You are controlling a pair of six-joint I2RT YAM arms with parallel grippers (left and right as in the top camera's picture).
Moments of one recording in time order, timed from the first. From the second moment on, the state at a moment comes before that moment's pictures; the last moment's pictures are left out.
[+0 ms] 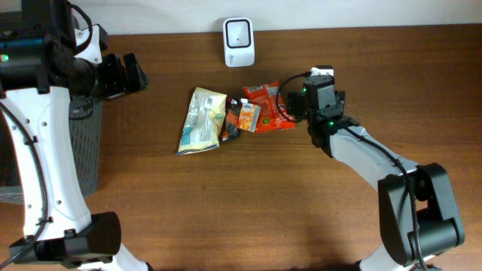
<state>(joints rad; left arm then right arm) 0.09 1.82 2.32 -1.66 0.23 -0.18 0.27 1.78 1.04 0.05 0.31 0.19</state>
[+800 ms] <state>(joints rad) 0.09 1.82 2.32 -1.66 0.23 -0.18 0.00 1.76 1.04 0.09 -0.24 -0.22</state>
